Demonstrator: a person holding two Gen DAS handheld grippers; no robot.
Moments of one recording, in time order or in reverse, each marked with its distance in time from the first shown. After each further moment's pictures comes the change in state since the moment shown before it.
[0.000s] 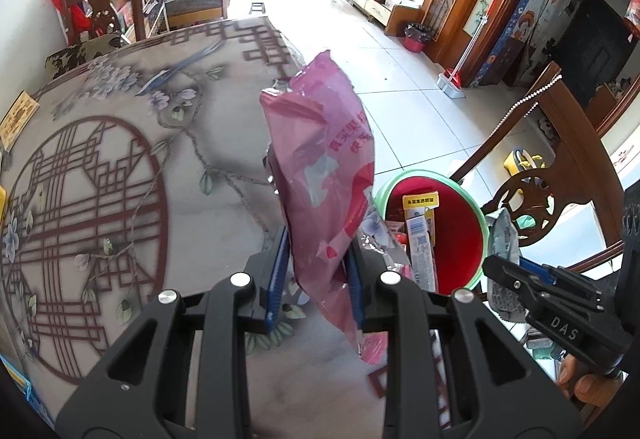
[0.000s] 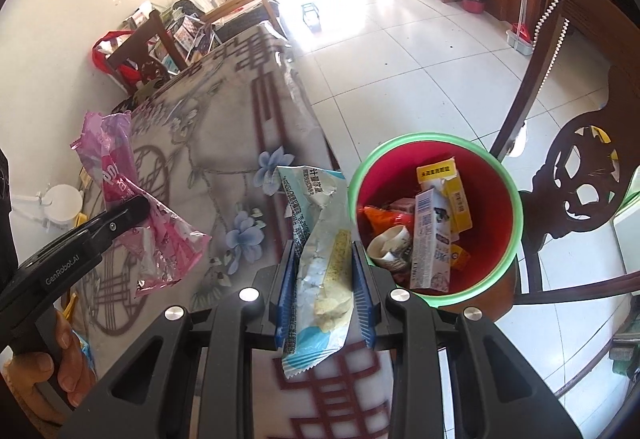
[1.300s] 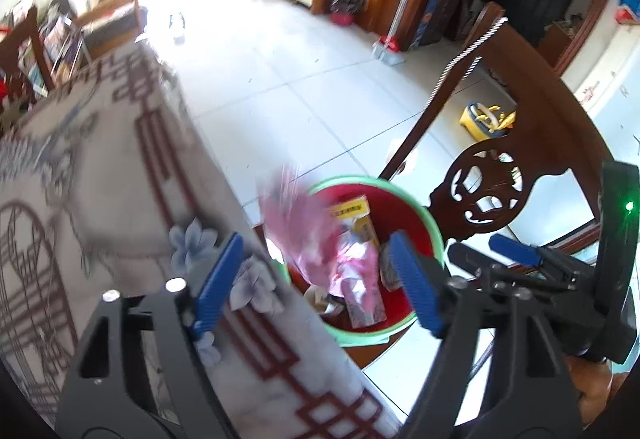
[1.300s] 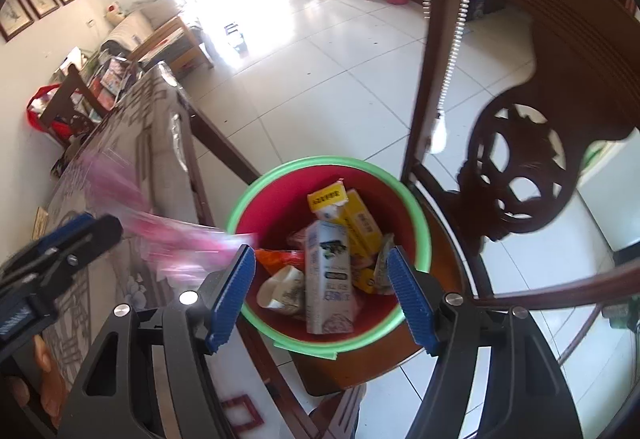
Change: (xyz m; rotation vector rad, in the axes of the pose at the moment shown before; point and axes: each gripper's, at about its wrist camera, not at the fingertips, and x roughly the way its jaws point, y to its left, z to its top) left arm 0.068 -0.121 0.039 0.237 0.044 -0.145; right arm 0.005 -0.115 0.023 0.191 -0.056 -0.178
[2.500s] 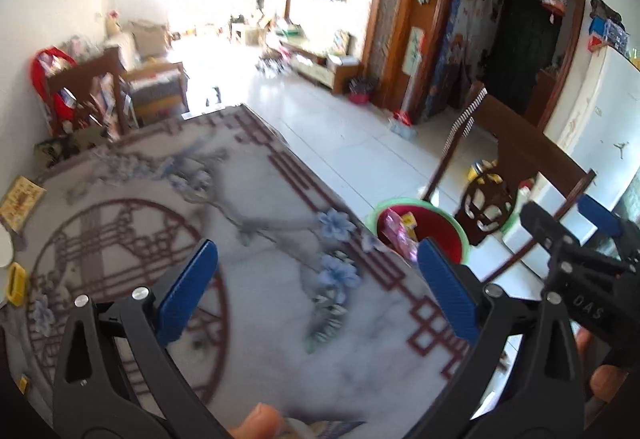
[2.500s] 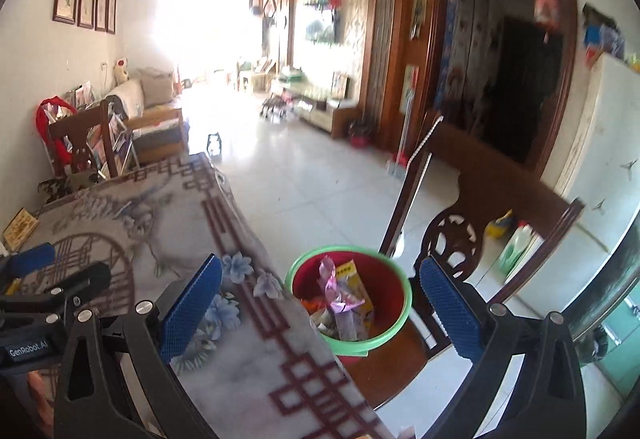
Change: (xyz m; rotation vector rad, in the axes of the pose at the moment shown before) left arm -0.202 0.132 -0.125 -0.003 -0.344 0.067; right arm -0.155 0.201 -0.138 -0.161 -0.556 -0.262
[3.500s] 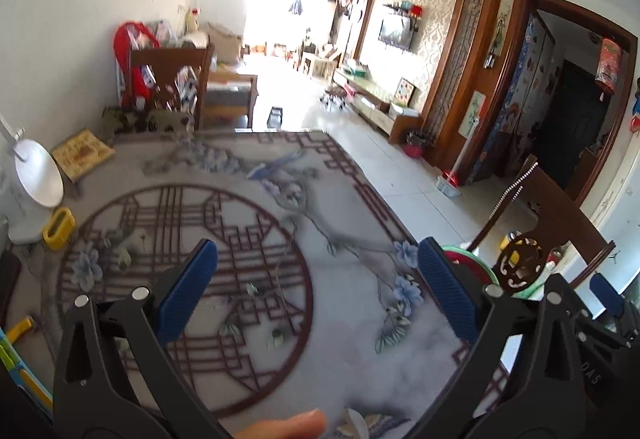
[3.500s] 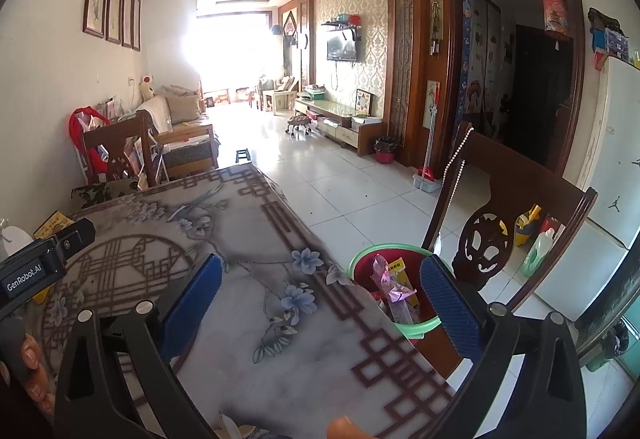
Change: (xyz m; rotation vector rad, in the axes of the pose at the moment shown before) left arm -0.061 0.095 -0.031 -0.228 -0.113 0.131; right arm -0.046 0.067 -0.035 0.024 -0.039 0.100
